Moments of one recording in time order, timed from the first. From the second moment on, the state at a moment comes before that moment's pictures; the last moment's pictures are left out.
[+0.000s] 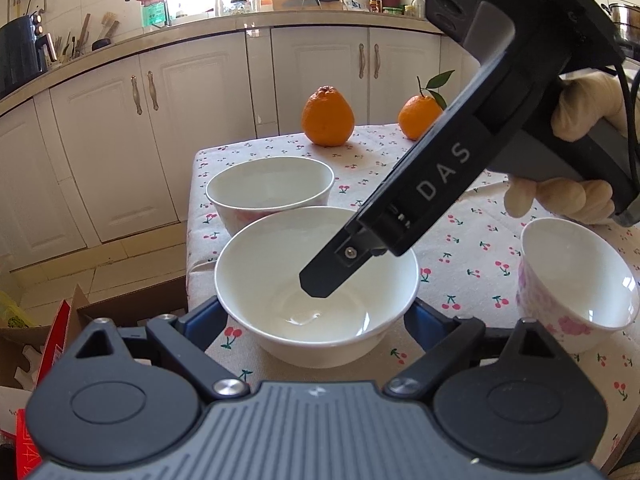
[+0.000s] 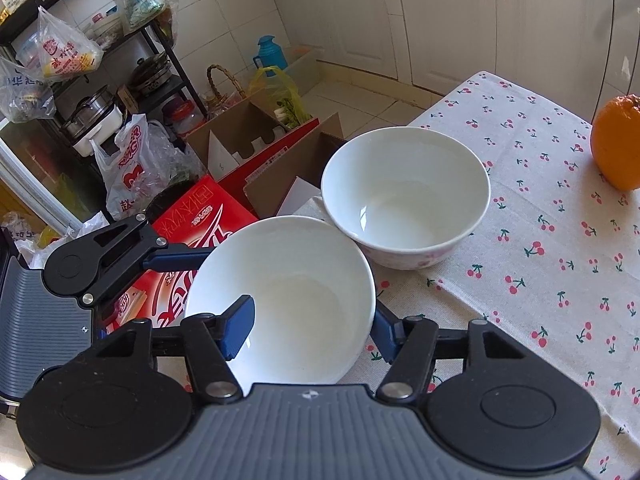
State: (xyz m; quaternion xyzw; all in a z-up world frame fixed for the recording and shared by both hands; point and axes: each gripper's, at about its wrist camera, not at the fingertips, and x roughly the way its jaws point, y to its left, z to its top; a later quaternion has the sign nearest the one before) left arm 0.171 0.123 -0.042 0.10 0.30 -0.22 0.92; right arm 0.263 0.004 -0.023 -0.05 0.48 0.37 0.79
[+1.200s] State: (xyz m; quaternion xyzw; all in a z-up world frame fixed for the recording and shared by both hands) left arm 0.099 0.052 0.022 0.12 0.27 -0.27 0.92; right arm 0.167 -0.086 0.036 -0.05 0.44 0.35 0.83
